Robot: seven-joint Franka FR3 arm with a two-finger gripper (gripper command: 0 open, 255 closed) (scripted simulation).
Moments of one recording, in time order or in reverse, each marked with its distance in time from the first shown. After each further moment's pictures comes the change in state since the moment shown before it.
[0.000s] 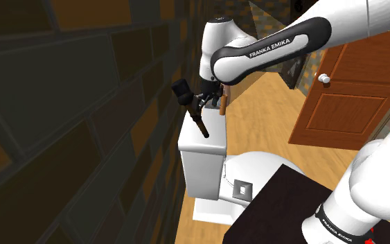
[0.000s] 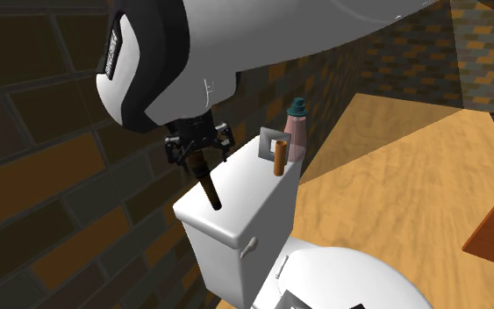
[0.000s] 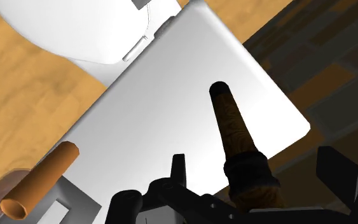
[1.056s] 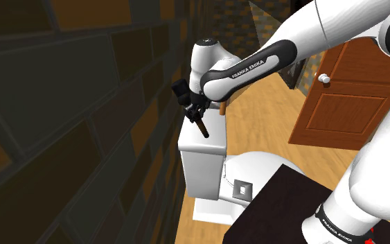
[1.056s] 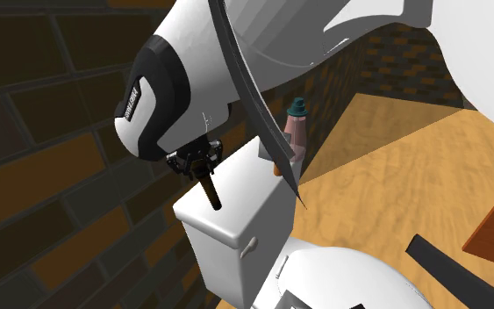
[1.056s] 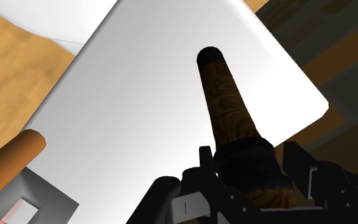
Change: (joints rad) arm -0.004 0.178 0.010 0.043 -0.098 0.167 0.105
